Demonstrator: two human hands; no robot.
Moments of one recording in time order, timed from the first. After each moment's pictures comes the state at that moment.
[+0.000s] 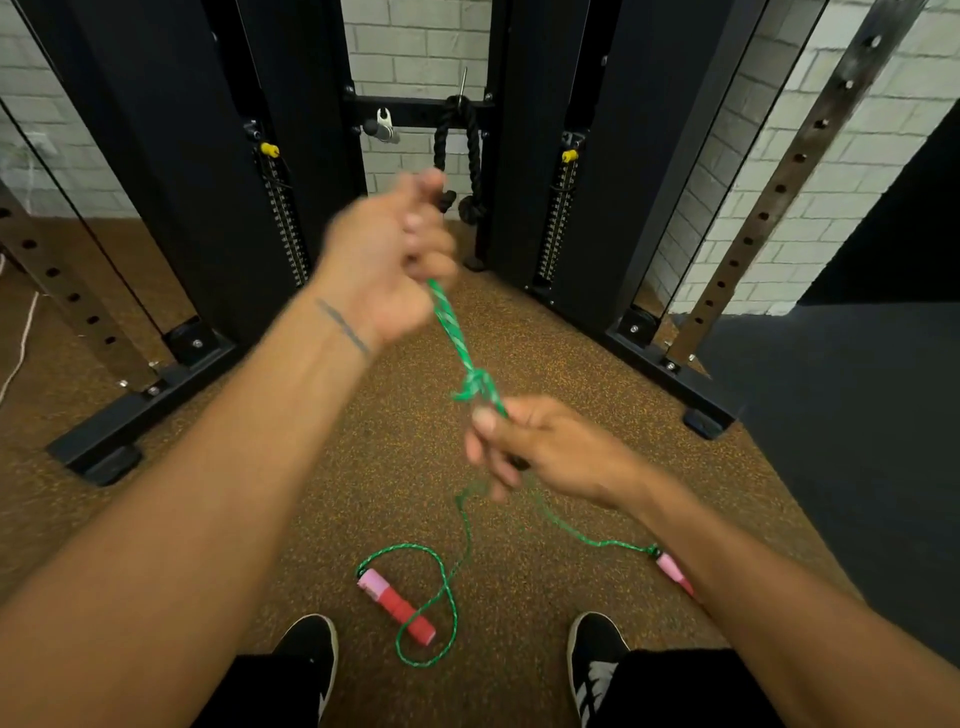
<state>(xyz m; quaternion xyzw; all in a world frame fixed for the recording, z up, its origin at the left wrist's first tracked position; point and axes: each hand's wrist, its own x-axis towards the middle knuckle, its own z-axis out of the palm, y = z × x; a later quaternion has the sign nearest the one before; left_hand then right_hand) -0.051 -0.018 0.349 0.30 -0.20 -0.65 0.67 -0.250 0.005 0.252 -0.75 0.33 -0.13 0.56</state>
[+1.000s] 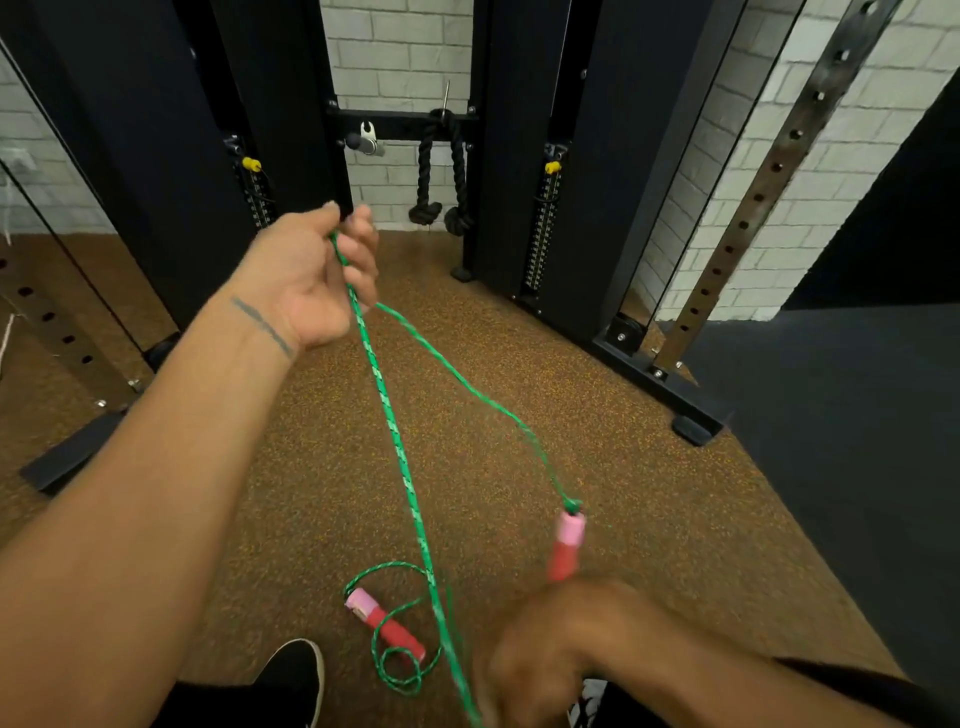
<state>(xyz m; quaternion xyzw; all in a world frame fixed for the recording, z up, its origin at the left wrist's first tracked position) -0.021 -0.021 0.351 0.42 -0.20 -0.63 0.62 -0.254 0.035 0.241 -0.86 0.09 0.26 0.43</state>
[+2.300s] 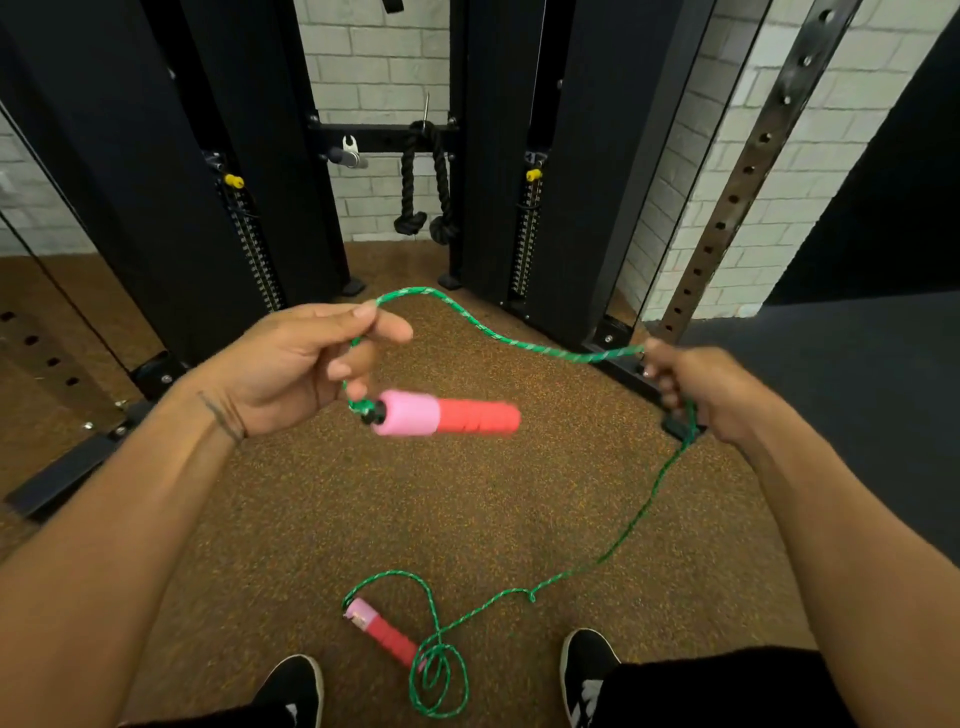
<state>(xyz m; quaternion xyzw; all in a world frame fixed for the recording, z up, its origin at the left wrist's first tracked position) -0.009 0.015 0.313 0.42 -0.49 -0.64 0.43 -0.378 -0.092 0.268 -0.53 0.65 -0.26 0.48</state>
